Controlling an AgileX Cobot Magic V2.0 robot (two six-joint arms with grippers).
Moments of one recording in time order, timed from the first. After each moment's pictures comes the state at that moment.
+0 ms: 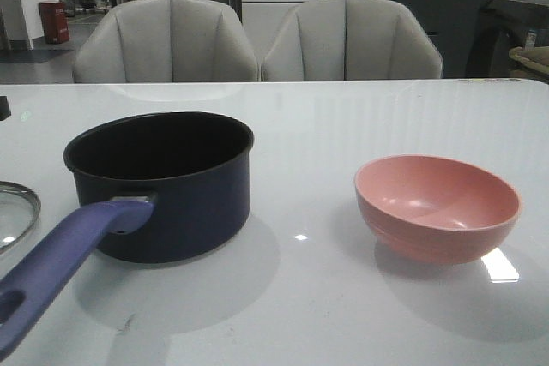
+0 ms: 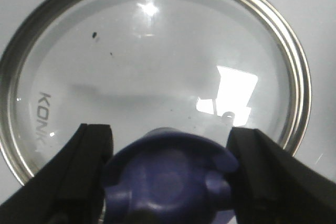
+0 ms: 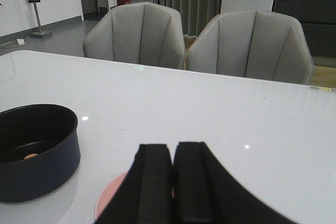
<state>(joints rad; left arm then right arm) 0.07 1.93 -1.37 -0.12 1.10 -0.12 0.28 0.34 -0.24 0.41 0.02 -0.36</state>
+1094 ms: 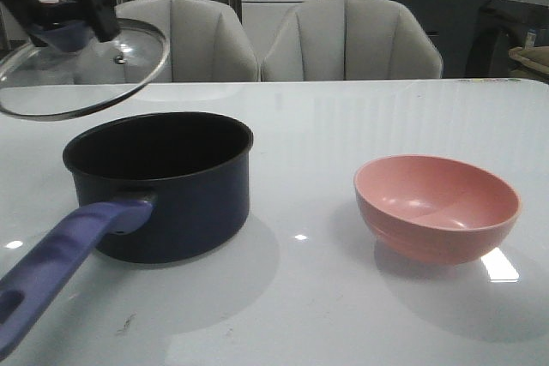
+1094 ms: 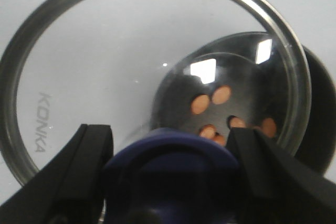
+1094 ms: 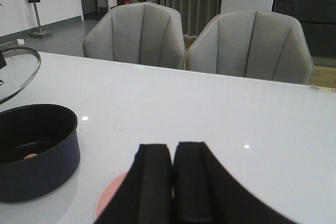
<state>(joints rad) -0.24 1.84 -1.77 -0.15 1.24 -0.01 0.28 0.34 -0.24 0.41 0.02 -0.36</state>
